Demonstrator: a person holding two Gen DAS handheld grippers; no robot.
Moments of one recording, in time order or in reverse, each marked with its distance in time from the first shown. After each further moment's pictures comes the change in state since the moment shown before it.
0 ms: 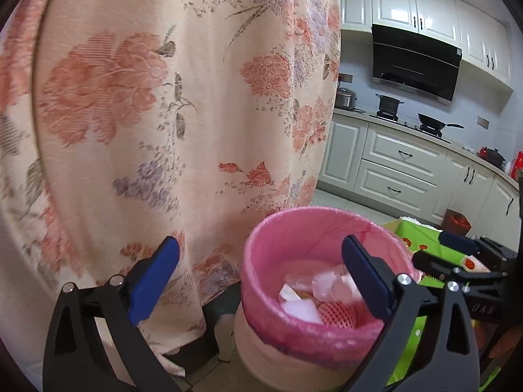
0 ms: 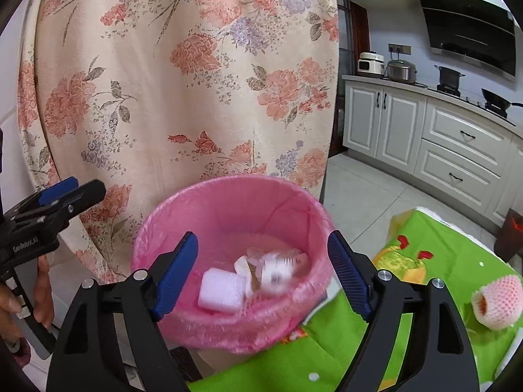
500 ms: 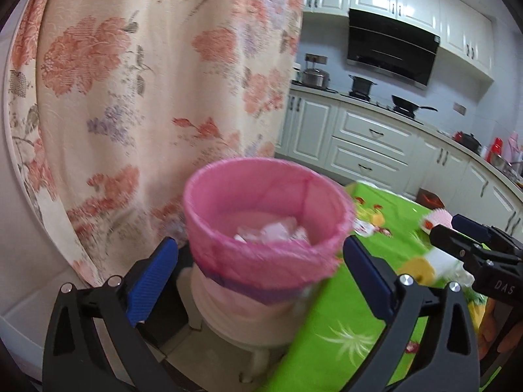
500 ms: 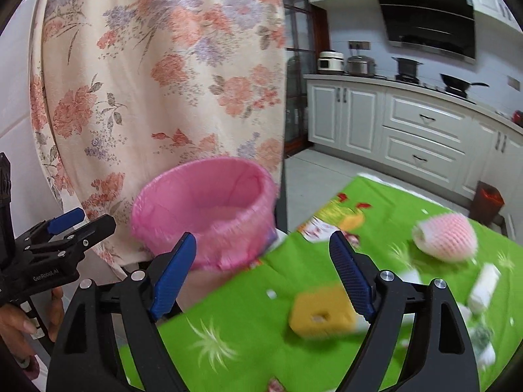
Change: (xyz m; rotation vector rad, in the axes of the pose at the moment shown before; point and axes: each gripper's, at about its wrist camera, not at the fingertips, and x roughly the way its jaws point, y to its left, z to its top) left arm -0.045 -0.057 -0.056 0.017 0.094 -0.129; right arm -0.100 -0.029 -0.061 0.097 -0.016 -0.125
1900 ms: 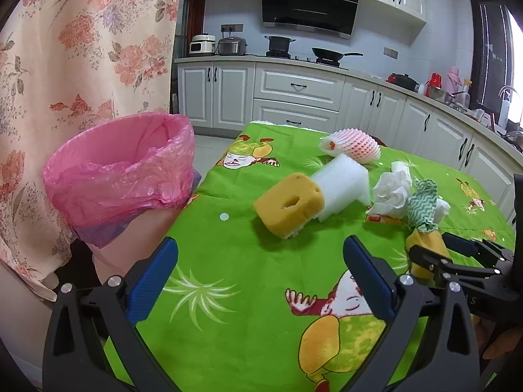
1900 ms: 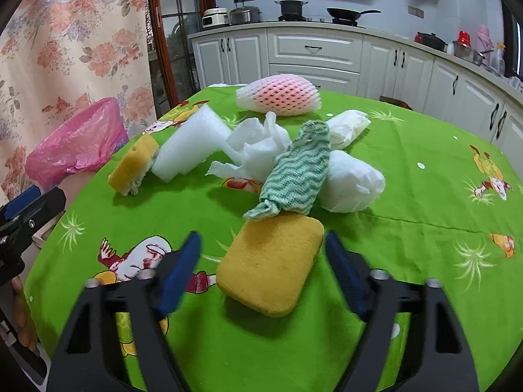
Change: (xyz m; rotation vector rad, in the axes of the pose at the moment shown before) left arm 0.019 -0.149 -0.083 0.209 0.110 -0.230; right arm -0.060 -0.122 -0.139 0.242 0.187 -0.374
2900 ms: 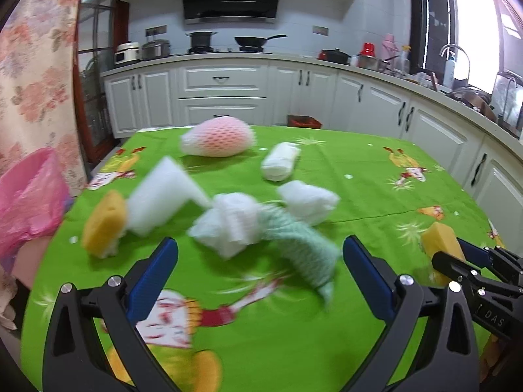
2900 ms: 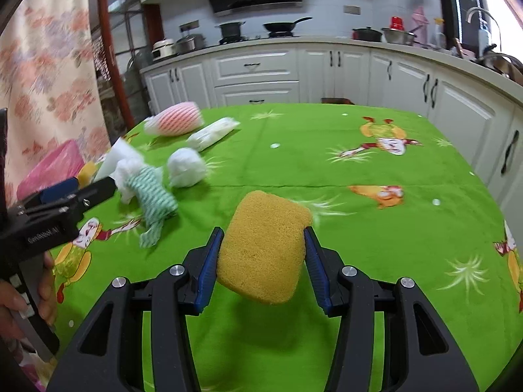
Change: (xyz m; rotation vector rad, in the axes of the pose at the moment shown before) left arm 0.026 -0.175 0.001 0.181 0.037 -0.226; right arm -0.093 -0.137 -0.056 0.183 -0.104 -0.116
